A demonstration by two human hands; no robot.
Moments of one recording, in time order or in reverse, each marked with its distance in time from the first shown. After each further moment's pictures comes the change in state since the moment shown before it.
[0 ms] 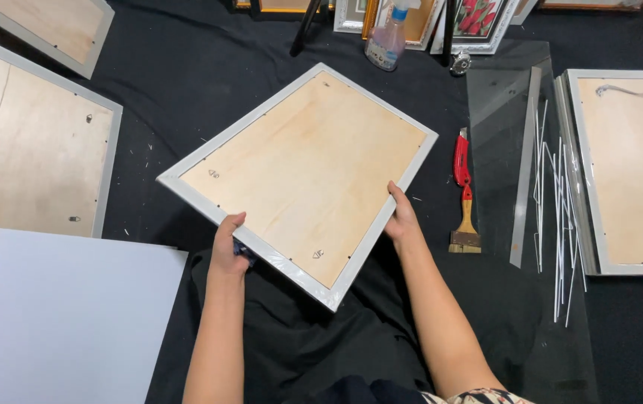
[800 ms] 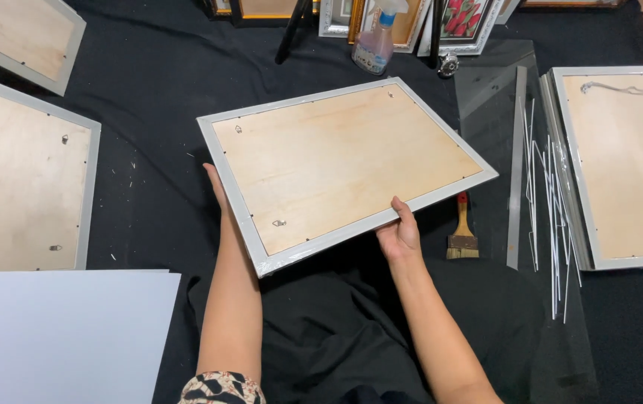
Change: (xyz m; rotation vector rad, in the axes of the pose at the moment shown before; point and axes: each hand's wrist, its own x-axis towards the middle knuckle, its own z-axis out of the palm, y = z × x) left_hand 0.104 0.037 0.106 -0.327 -0.070 0.206; right_hand -0.072 0.018 0.035 0.243 -0.065 -0.235
